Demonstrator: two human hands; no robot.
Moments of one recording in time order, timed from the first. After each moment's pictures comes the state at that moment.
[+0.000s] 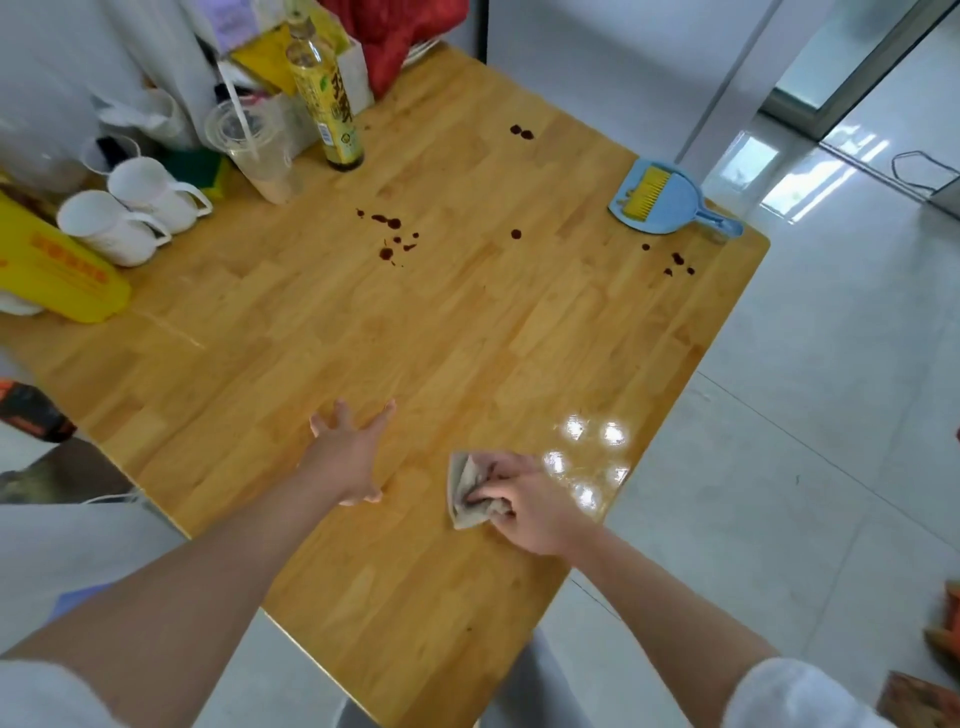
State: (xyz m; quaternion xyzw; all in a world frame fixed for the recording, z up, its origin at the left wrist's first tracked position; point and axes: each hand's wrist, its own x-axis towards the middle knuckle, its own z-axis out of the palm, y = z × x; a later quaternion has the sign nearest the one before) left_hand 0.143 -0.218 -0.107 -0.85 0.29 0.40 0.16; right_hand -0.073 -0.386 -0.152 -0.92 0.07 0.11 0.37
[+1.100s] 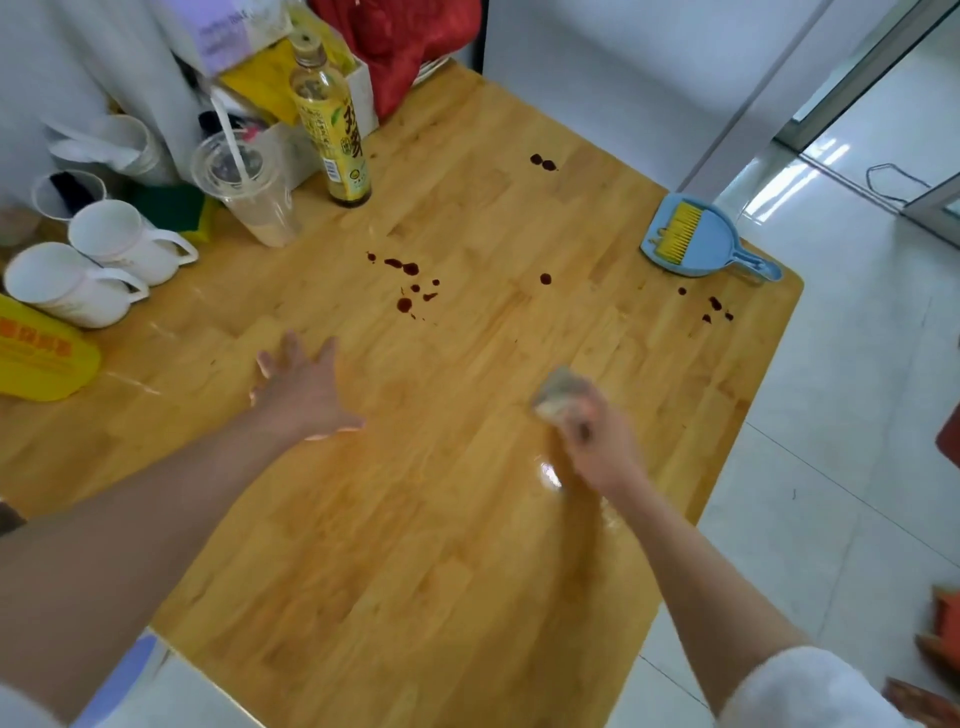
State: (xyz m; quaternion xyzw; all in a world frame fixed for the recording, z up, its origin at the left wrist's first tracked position) left_hand 0.328 -0.257 -0.116 -0.90 0.25 0.35 0.08; right_hand 0.039 -0.478 -0.170 -0.86 0.40 -0.08 0.32
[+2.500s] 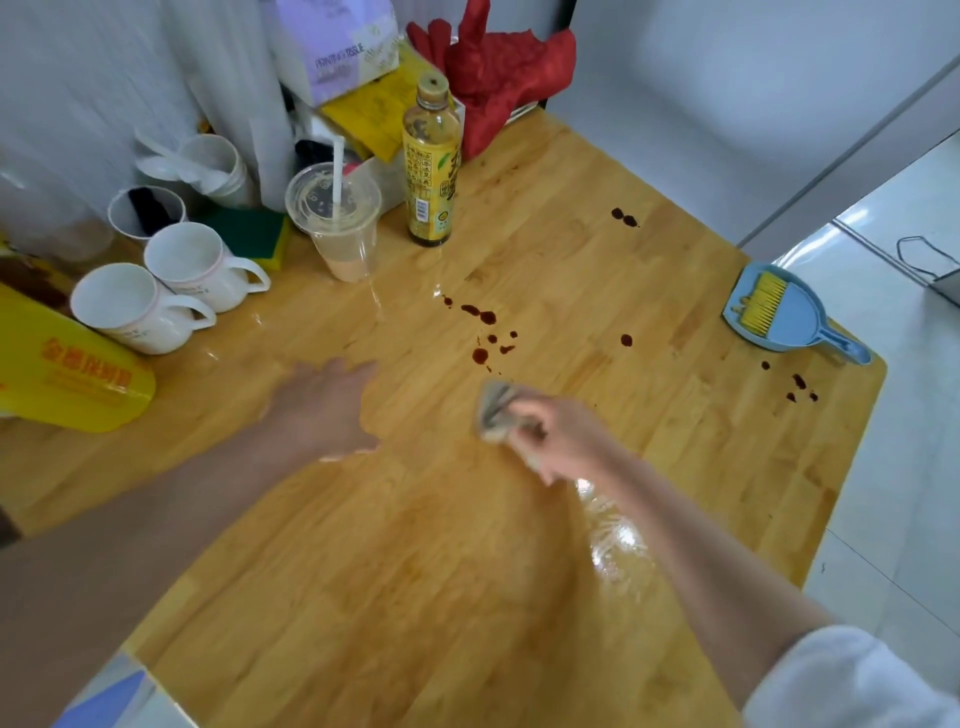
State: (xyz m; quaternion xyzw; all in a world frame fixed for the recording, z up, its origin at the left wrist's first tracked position) left_hand 0.403 -0.234 -0.105 -0.88 0.33 0.32 0.09; right_hand 0.204 -0.445 -0.118 -0.90 0.20 0.15 0.36
